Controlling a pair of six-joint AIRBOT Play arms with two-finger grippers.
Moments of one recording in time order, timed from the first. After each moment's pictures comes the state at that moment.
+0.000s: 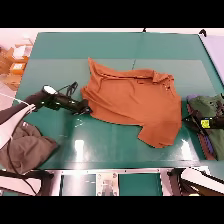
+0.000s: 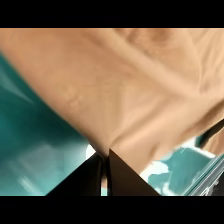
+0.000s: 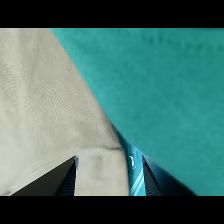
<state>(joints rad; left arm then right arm) -0.10 -1.59 0.99 0.66 -1.06 -1.18 -0.76 -1.23 0.71 -1.04 1.13 1.35</state>
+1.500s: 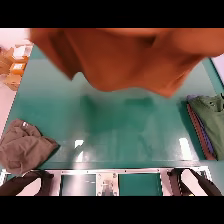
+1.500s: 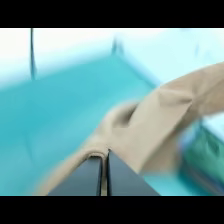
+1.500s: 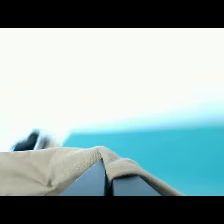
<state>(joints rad) 0.01 -1.07 2.06 0.75 -1.24 -1.29 -0.59 -0.87 1.66 -0.39 1.17 1.23</state>
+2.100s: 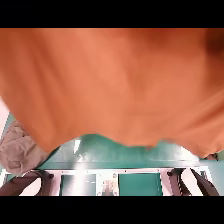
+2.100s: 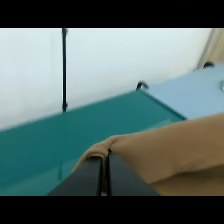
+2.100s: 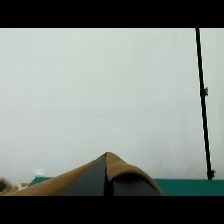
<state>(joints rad) 0.01 -1.03 1.94 0.84 -1.18 -1.30 -0.67 -0.81 1.67 -0.41 1.07 1.21</state>
